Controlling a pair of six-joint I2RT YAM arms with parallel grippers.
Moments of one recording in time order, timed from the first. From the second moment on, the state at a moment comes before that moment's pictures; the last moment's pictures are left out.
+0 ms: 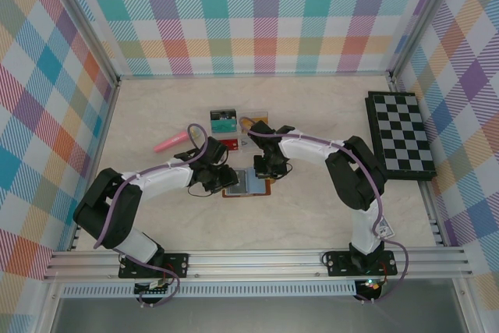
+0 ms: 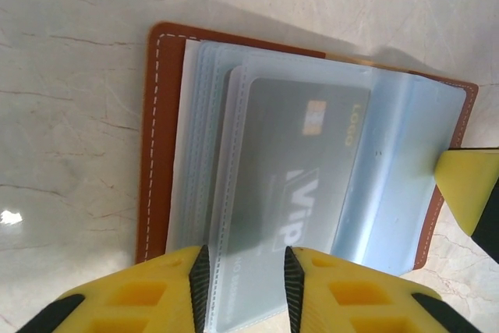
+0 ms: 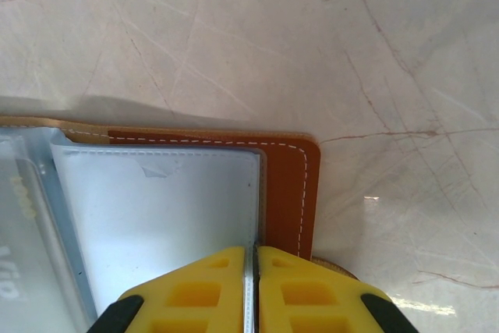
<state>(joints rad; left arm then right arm) -0.59 1.54 0.81 -0.40 0.22 -0.89 0.75 1.97 1.35 -0.78 -0.11 0.68</state>
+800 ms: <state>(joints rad) -0.59 1.54 0.81 -0.31 0.32 -0.89 0.74 1.96 1.34 -0.77 -0.13 0.68</state>
